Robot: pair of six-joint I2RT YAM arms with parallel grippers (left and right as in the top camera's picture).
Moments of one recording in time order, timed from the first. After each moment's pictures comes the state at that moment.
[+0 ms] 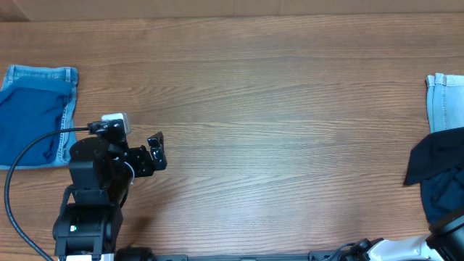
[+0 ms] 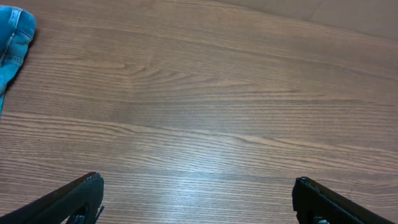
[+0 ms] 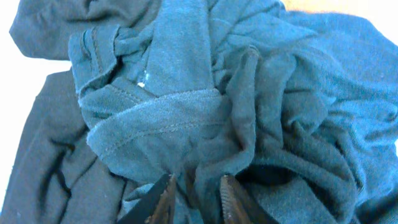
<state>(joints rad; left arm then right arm) 0.01 0.76 0.81 -0.68 0.11 -0.20 -1.01 1.74 1.16 -0.41 0.15 0.20</state>
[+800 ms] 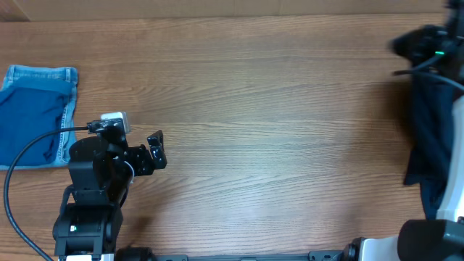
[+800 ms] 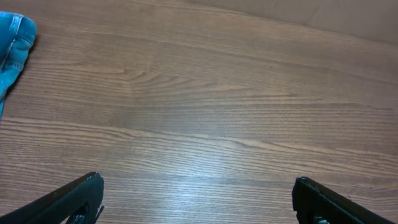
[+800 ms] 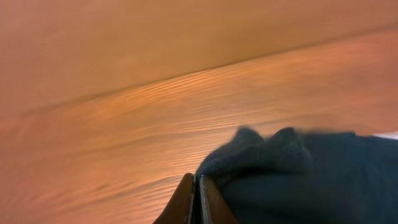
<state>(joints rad) 0.01 0.76 0.81 -0.66 0.11 -0.20 -0.28 1.60 1.73 -0.83 -0.31 0.05</state>
